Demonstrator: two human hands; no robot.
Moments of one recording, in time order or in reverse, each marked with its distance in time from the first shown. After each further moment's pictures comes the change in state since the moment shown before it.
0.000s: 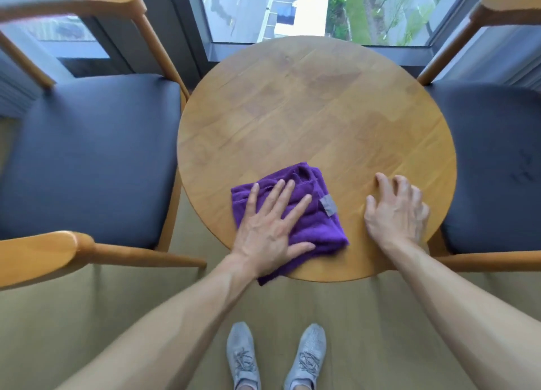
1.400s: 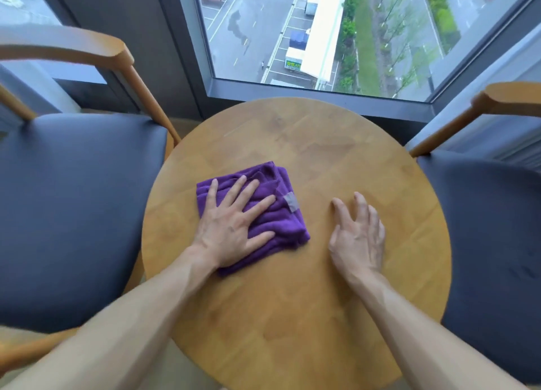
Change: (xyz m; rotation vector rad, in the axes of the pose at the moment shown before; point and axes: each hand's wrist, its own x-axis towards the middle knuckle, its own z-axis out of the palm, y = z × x) left_hand 0.135 -0.092 -0.020 0.016 0.093 -0.154; right_hand 0.114 -0.061 -0.003 0.040 -0.077 -0.183
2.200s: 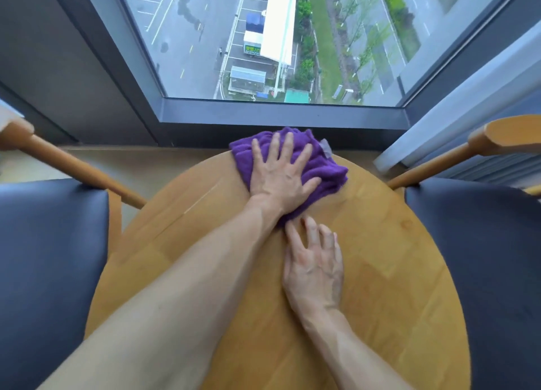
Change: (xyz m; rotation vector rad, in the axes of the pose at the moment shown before) left_hand 0.291 0.034 -0.006 -0.081 -0.093 0.027; right_hand 0.097 -0.079 0.022 -0.095 0.187 -0.062
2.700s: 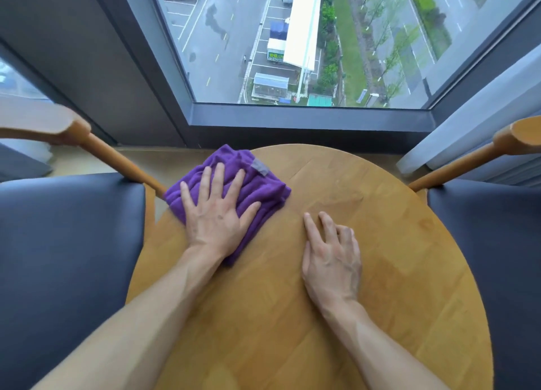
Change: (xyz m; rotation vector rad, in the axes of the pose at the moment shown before) left_hand -0.135 -0.097 0.004 0.029 0.107 -0.359; right_hand -0.002 0.001 -0.014 0.050 -0.073 -0.018
